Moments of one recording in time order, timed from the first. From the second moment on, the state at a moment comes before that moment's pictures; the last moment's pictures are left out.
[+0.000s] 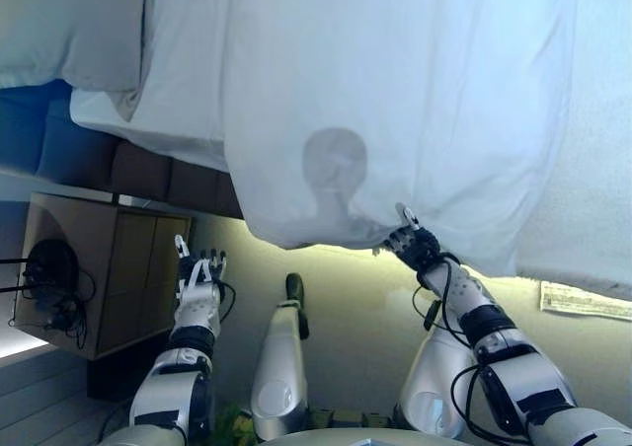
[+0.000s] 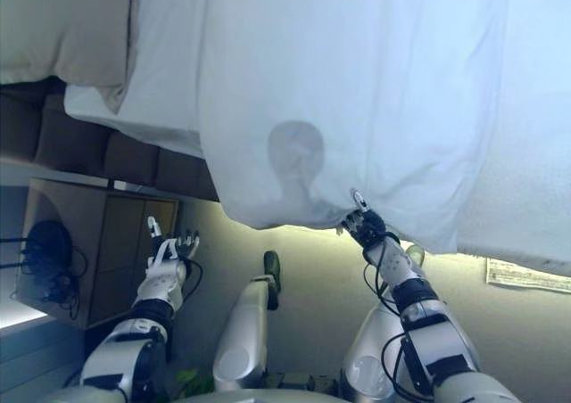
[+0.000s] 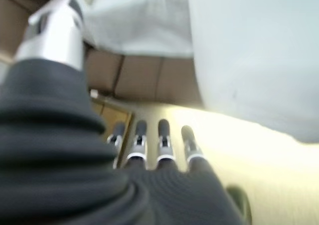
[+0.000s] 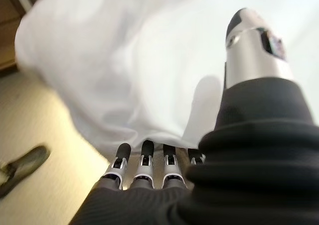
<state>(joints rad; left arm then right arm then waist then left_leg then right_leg) -0.37 0.16 0.13 0.84 -1.59 -0.18 0.09 -0.44 -0.31 0.20 0.73 1.28 0.15 -0.10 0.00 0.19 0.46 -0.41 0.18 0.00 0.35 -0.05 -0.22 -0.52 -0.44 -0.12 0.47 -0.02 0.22</state>
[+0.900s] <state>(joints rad) -0.12 0.27 0.28 0.89 -1.46 0.01 0.00 0.08 -0.36 -0.30 1.27 1.35 0.12 -0.17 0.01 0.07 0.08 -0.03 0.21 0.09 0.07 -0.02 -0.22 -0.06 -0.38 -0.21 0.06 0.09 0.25</state>
